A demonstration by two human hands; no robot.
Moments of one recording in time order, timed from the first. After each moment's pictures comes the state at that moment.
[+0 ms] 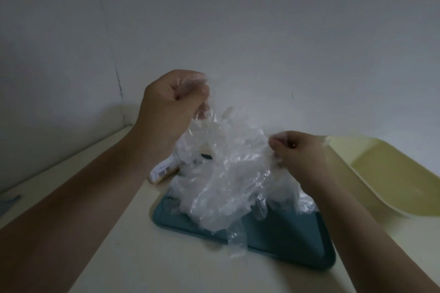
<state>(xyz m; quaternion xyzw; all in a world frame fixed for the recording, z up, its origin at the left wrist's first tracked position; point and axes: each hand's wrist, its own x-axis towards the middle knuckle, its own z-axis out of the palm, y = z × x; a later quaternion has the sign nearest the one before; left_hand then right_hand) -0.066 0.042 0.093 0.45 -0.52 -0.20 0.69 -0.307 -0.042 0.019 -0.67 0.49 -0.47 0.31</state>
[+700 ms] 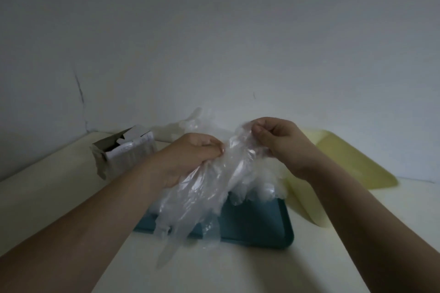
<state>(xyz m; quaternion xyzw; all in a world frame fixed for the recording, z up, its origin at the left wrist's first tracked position) -0.121 0.020 0.038 0.55 -0.57 -0.46 0.40 -0.353 -0.028 0.048 -0.71 0.37 -0.43 0.41</state>
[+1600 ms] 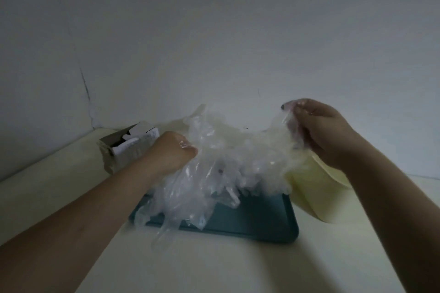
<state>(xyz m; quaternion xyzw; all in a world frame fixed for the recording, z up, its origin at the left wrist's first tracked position) -0.075 0.006 0.012 0.69 -0.59 -0.21 0.35 -0.388 -0.022 0.073 -0.62 0.40 -0.51 0.44</state>
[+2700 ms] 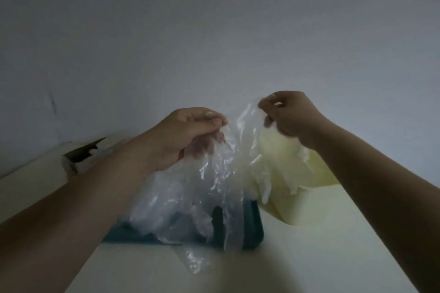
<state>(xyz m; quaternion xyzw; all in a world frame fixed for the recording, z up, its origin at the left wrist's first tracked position) -0.166 0.027 0.096 0.43 -0.62 -0.46 0.46 -0.414 -0.035 0.118 -0.67 0.51 -0.46 0.29</state>
